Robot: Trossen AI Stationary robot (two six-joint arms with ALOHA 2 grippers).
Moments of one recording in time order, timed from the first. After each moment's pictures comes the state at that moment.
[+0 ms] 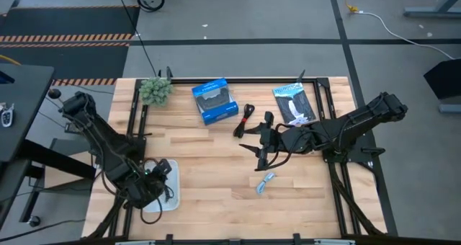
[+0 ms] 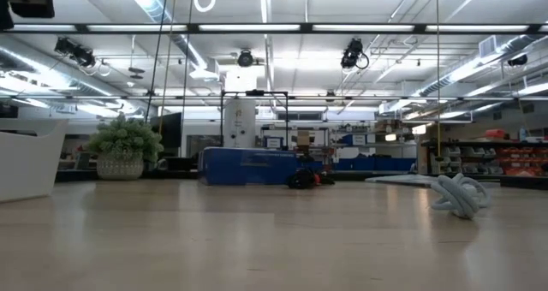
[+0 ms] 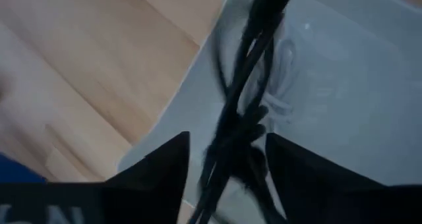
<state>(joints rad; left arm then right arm) -0.93 1.24 0.85 -0.94 -0.34 0.05 0.35 1.34 1.12 -0.08 0.55 0.01</state>
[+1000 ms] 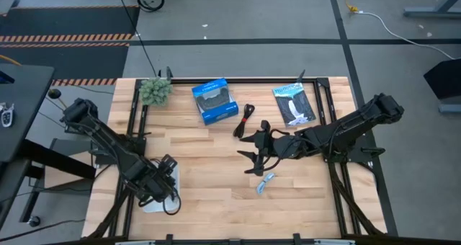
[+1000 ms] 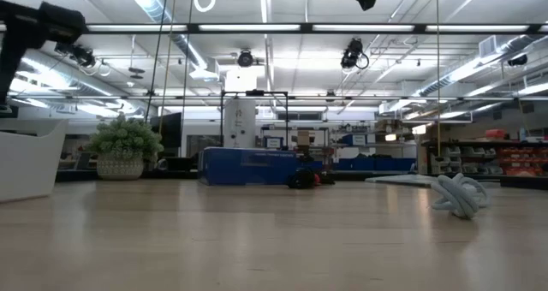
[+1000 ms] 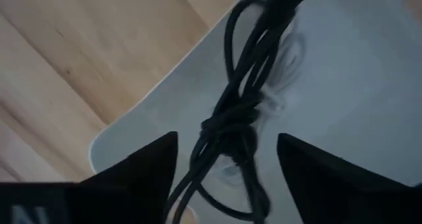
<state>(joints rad) -0.74 1.37 0.96 -1.07 -0.13 -0.04 0.35 1.40 1.02 0.01 0.53 0.21</state>
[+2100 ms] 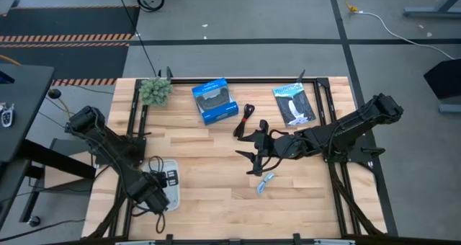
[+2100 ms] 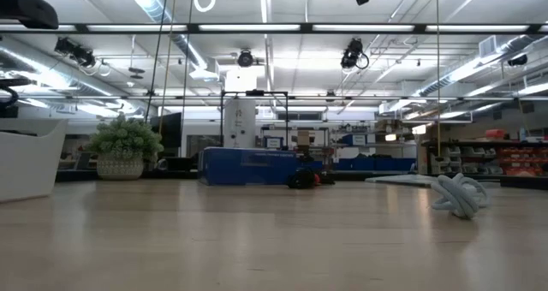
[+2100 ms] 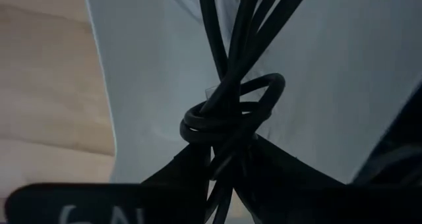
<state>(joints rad) -0.85 1.51 1.01 -1.16 -0.19 0.54 0.35 1.41 1.02 0.06 0.53 0.14</state>
